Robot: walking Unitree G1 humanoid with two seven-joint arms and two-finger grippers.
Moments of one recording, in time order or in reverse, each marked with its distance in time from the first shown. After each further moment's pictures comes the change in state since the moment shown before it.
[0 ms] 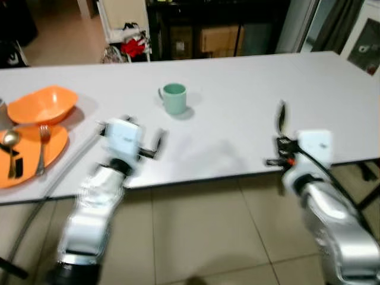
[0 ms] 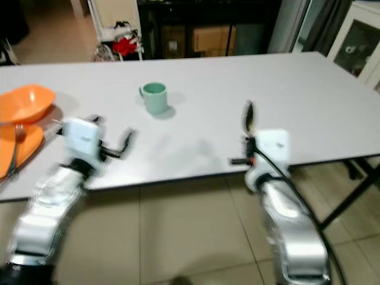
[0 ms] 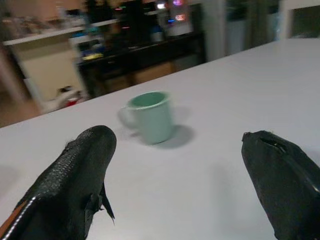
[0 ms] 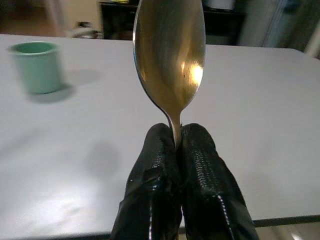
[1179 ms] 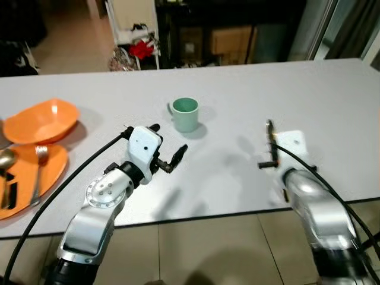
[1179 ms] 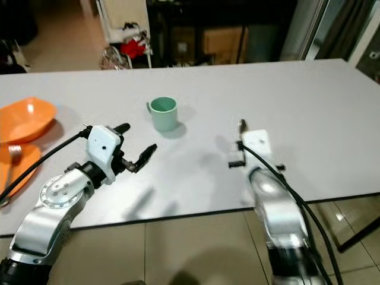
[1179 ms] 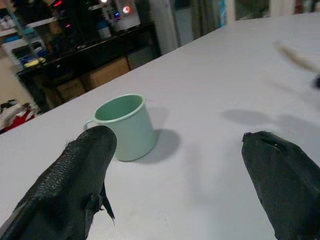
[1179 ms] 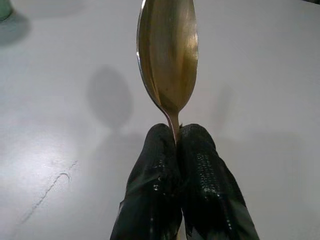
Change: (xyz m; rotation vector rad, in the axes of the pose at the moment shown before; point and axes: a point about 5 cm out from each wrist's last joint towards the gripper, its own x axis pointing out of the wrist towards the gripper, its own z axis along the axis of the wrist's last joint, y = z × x) left arm -0.001 -0.011 0.000 0.049 0.016 -0.278; right arm 0.057 0.004 -0.035 -0.194 0.290 -0.018
